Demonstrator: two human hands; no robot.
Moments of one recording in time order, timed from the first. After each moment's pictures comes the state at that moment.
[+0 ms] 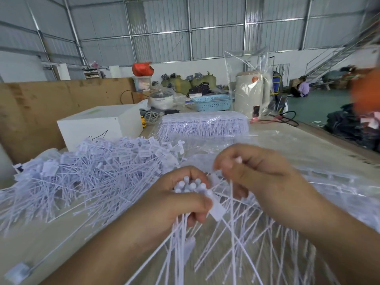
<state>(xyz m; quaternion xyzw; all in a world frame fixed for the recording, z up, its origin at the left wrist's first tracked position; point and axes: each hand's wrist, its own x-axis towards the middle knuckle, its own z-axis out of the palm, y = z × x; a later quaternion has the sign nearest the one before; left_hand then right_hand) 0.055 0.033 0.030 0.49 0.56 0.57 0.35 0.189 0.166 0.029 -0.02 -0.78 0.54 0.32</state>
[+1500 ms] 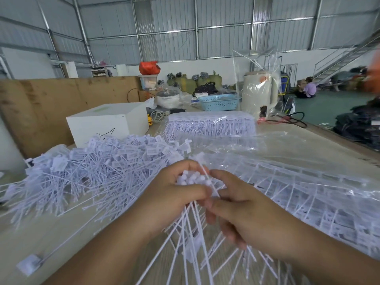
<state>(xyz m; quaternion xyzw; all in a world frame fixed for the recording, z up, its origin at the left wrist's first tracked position) 0.033 0.043 0.015 0.47 0.62 0.57 0.25 0.167 0.145 -0.001 -0.13 -0.76 0.62 0.16</state>
